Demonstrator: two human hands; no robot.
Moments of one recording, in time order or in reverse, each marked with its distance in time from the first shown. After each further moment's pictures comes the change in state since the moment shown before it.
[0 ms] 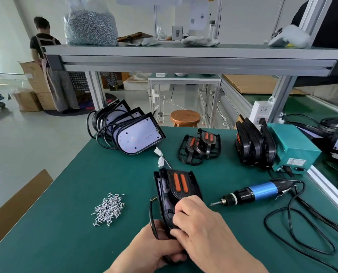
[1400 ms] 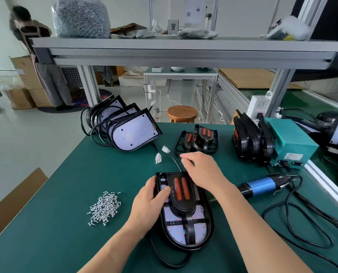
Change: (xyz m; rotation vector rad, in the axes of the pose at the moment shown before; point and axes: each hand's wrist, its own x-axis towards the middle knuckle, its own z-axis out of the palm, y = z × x) left_hand 0.055 0.031 -0.011 0.657 0.458 0.377; right_hand 0.092 0.098 0.025 0.342 -0.101 0.583
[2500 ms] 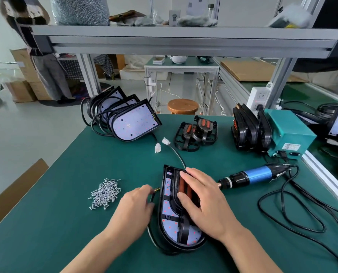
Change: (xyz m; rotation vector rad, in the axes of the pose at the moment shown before) left_hand -0.033 -0.025 -0.024 0.584 -0.008 0.227; right_hand -0.114 0.016 0.029 0.042 0.116 -0.256
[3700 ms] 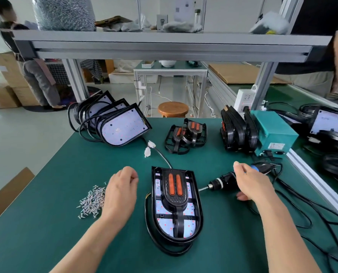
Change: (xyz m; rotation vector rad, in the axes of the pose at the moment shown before) left_hand 0.043 -0.011 0.002 -0.042 0.307 -0.024; right_hand 0.024 0.073 -0.085 -0.014 -0.018 0.935
